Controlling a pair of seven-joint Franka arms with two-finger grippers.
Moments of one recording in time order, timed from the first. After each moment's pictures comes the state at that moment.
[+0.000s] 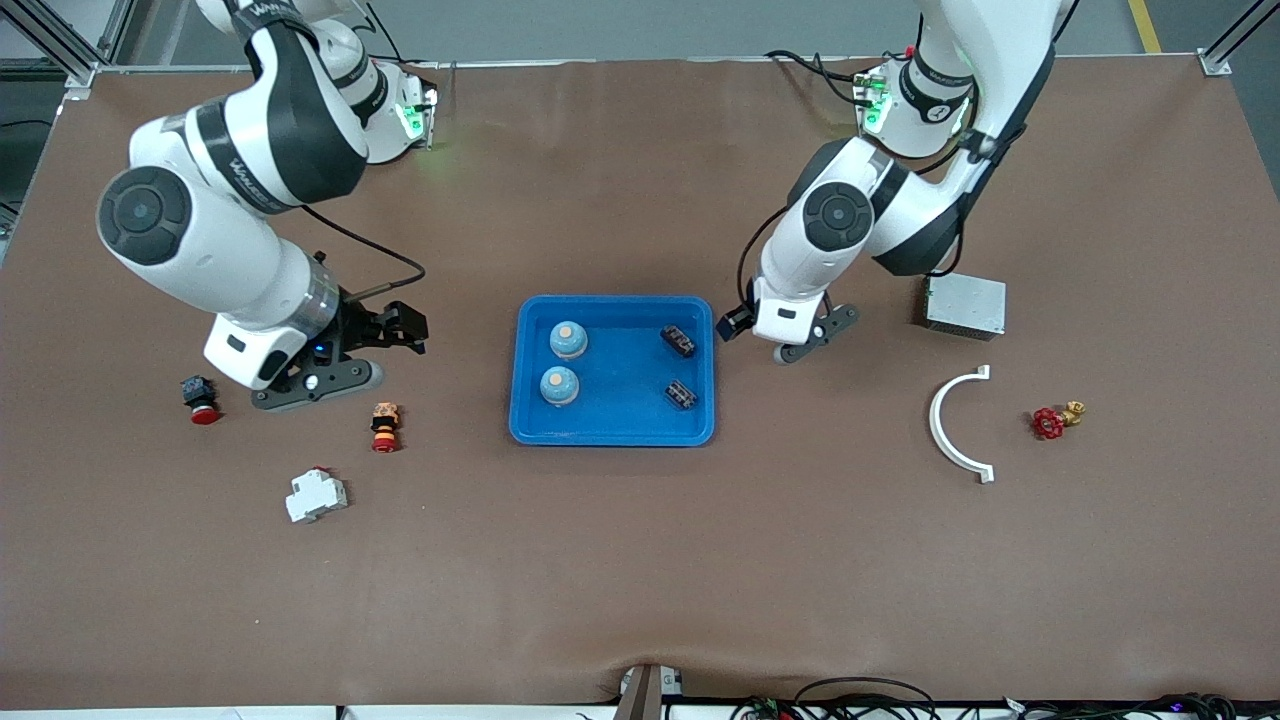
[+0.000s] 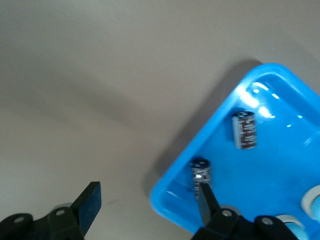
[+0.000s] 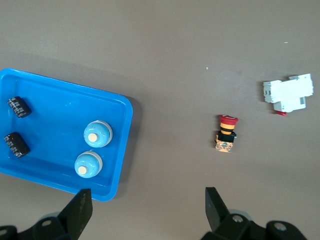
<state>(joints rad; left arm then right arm) -0.18 0.35 -0.48 -2.00 0.00 2.33 -1.26 0.35 0.25 -0.04 -1.62 0.12 1.84 0.06</state>
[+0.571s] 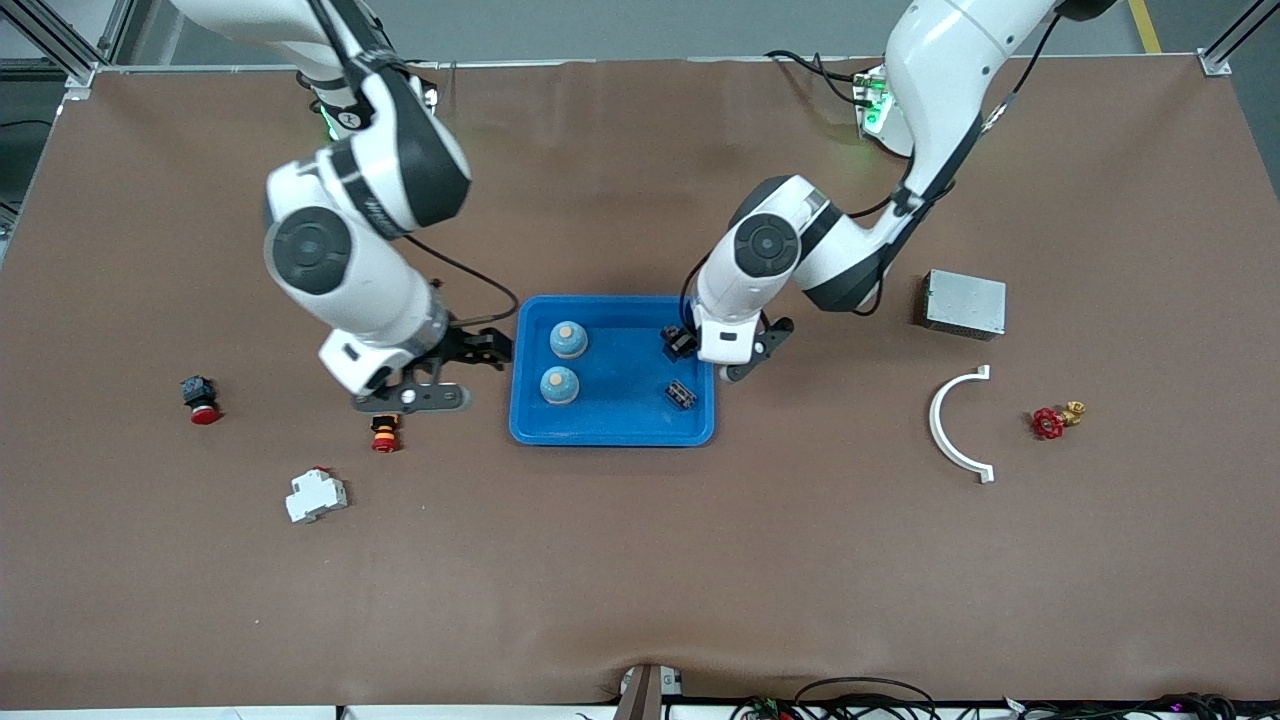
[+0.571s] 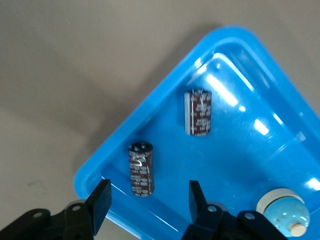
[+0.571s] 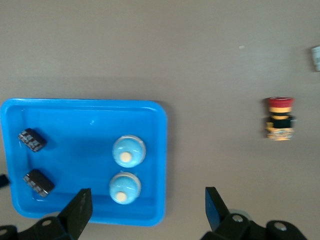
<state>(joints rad) -0.29 0.58 -0.48 -1.80 0.07 2.37 -1.49 0.50 0.38 -0.03 -1.61 0.12 1.97 0.42</state>
